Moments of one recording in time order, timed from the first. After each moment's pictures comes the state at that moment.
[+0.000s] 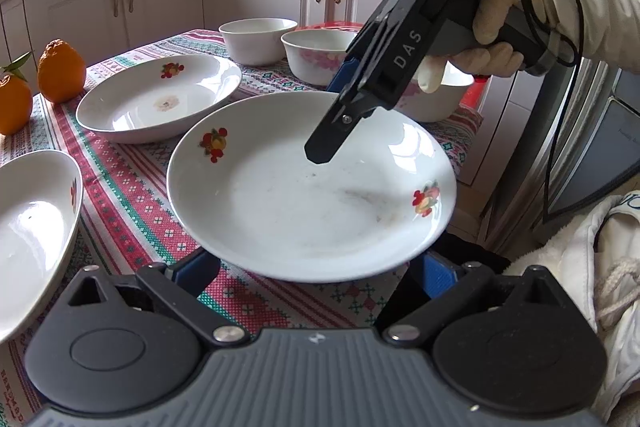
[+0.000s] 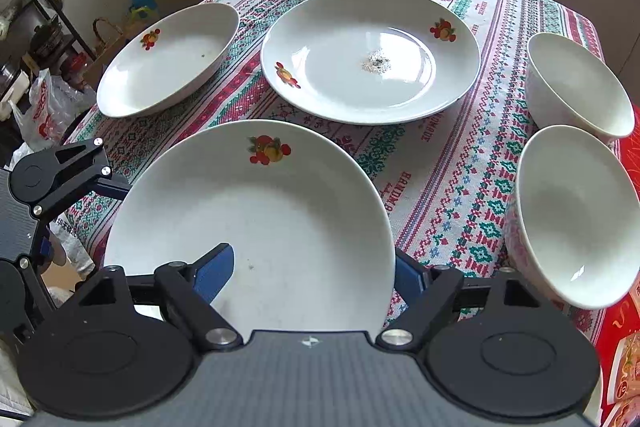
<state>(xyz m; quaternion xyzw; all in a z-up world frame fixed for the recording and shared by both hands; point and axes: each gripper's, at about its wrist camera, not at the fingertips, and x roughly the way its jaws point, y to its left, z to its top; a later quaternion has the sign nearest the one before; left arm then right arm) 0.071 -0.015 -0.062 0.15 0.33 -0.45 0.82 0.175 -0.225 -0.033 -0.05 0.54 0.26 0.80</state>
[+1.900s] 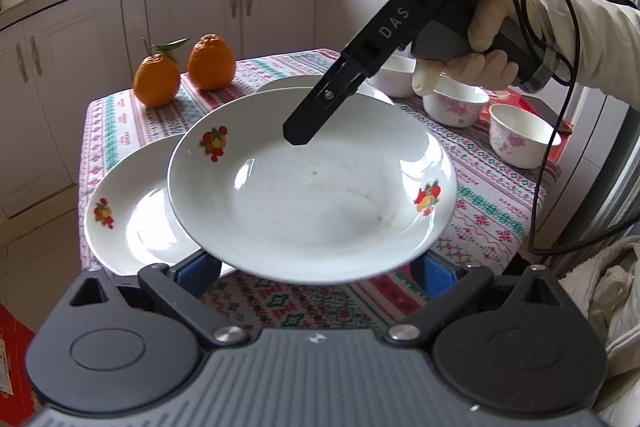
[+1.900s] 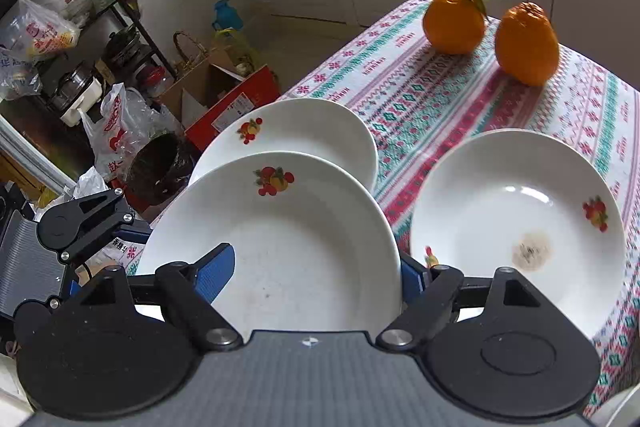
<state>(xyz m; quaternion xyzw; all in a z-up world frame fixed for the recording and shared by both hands) 0.089 0.090 -0.020 0.10 0.33 -0.32 0.88 0.261 -0.097 0.009 -0.04 0.49 0.39 0.77</state>
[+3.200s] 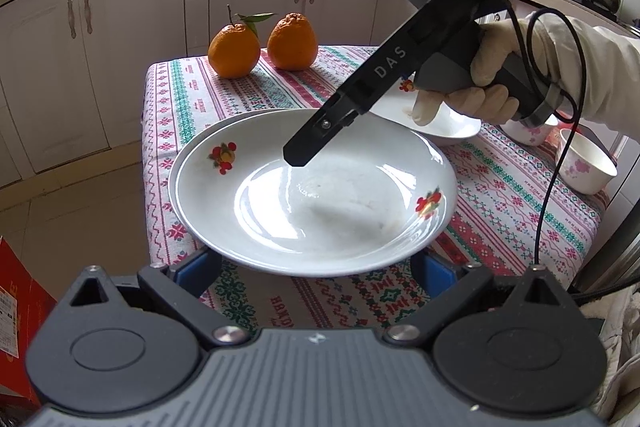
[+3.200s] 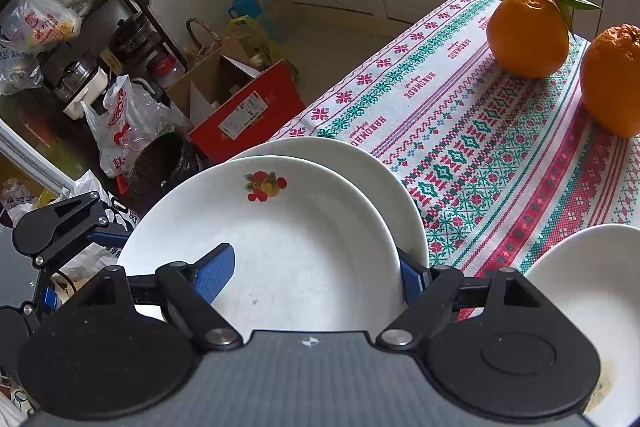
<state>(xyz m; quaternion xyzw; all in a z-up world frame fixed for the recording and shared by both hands) 0.126 0.139 -0.031 0.06 0.35 -0.26 0.90 0.317 -0.031 -0.029 -0.05 0.51 0.41 0.76</state>
